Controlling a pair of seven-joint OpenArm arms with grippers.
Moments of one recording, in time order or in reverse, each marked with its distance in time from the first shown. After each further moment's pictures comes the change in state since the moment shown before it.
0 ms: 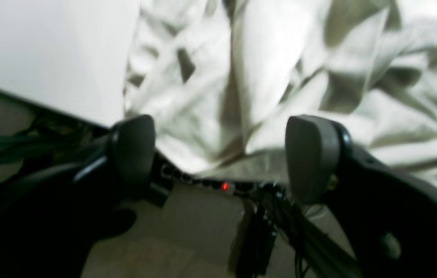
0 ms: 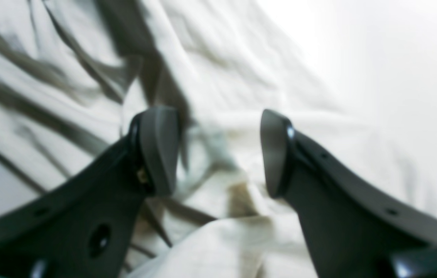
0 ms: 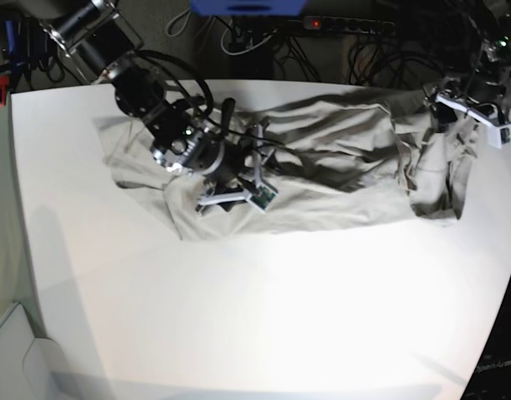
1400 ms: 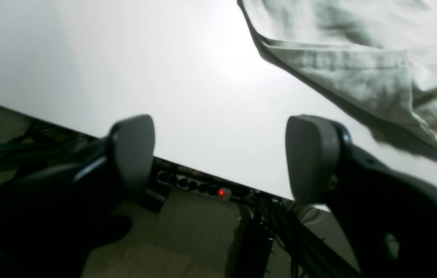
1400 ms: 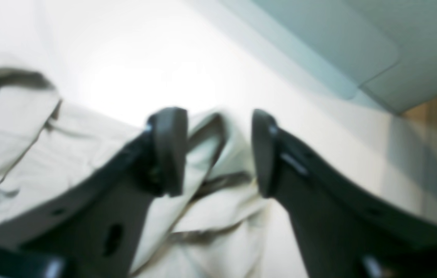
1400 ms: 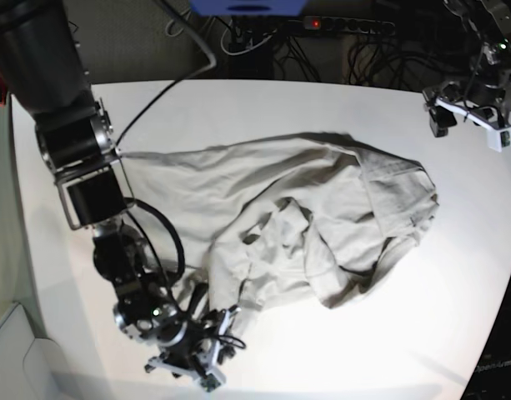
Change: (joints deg) left arm -1.5 0.2 0.1 0.0 -0.2 0.0 0.5; right arm 33.7 -5.1 12.8 -29.2 -0.1 0.7 8.7
